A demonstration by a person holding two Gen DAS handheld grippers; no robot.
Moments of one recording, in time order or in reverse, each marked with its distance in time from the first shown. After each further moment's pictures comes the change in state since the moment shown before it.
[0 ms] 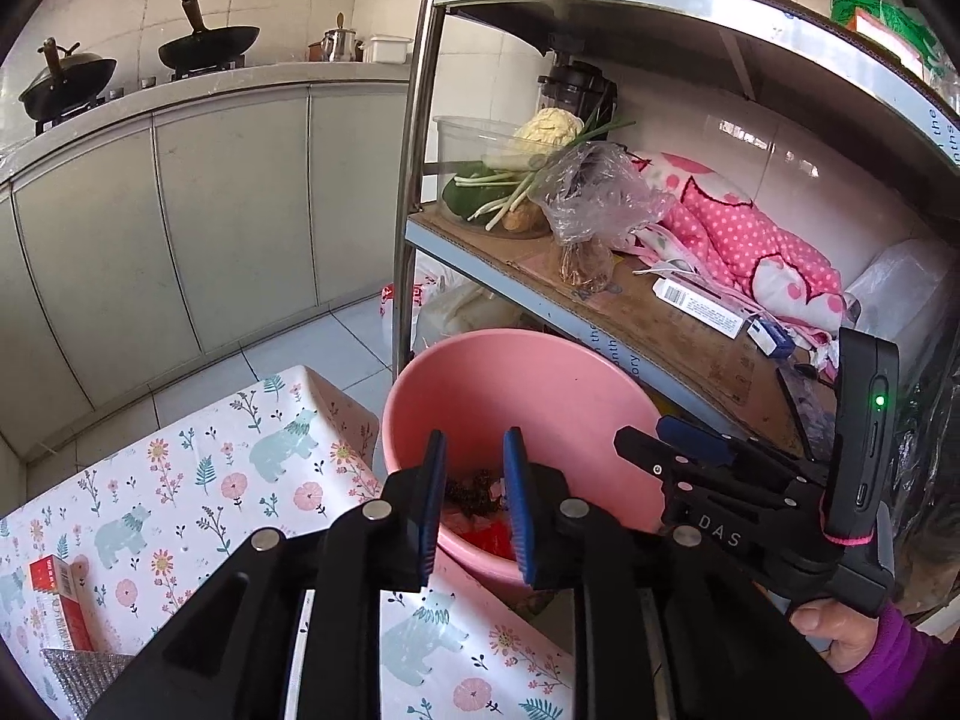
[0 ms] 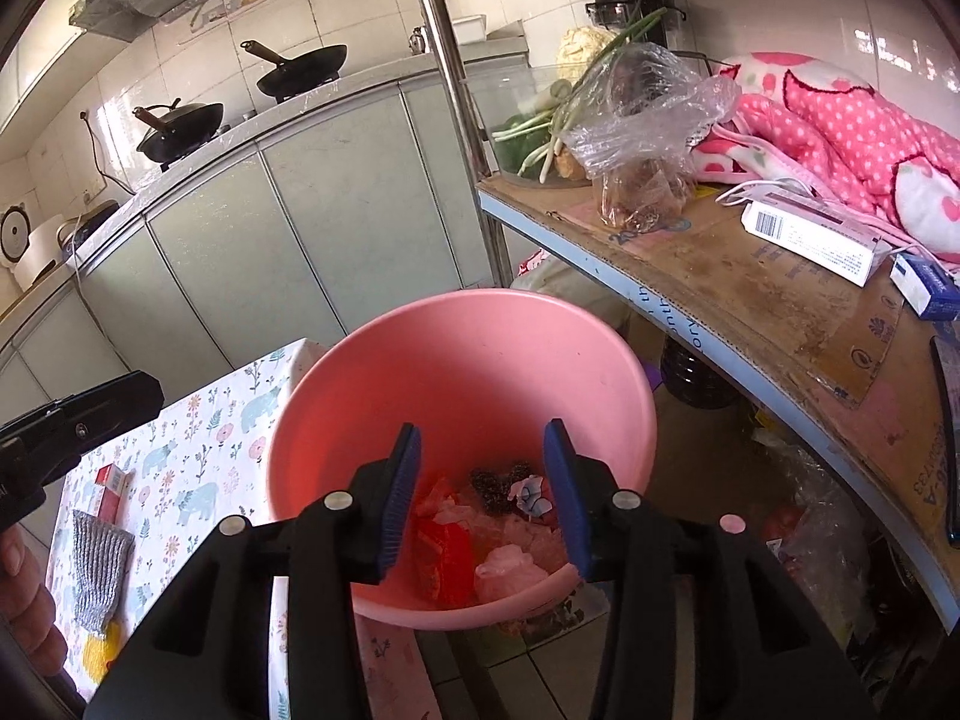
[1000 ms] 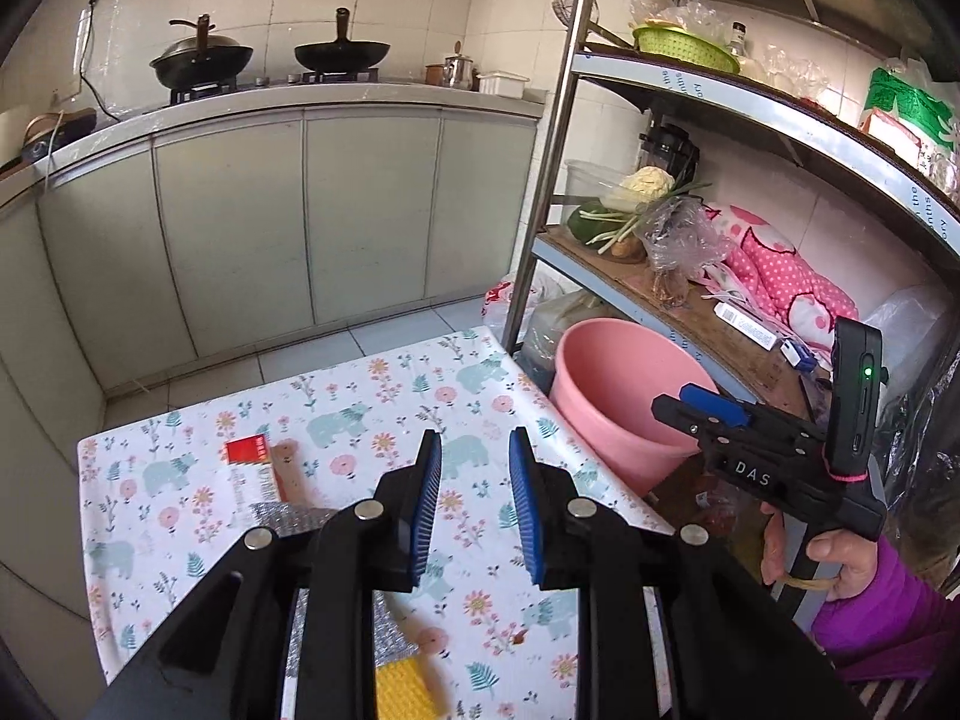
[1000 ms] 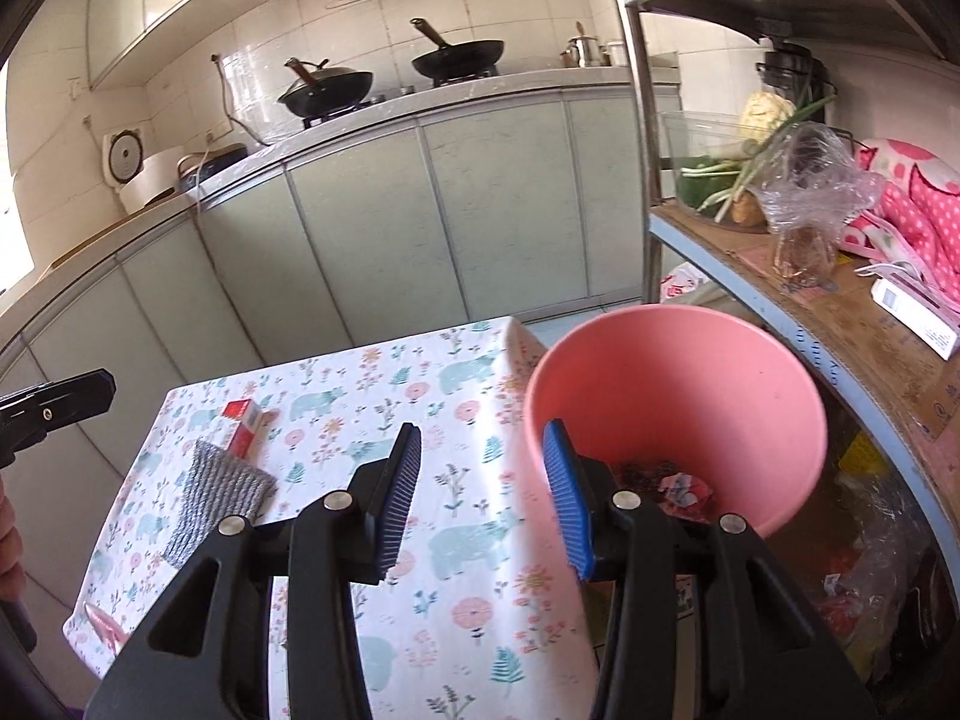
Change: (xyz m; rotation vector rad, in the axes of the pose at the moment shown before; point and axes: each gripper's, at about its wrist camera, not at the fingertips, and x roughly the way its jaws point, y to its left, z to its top) left arm -0.180 0.095 -0.068 -0.127 -0.043 0.165; right arm -0.048 0.118 -0.029 -0.207 0.008 0.225
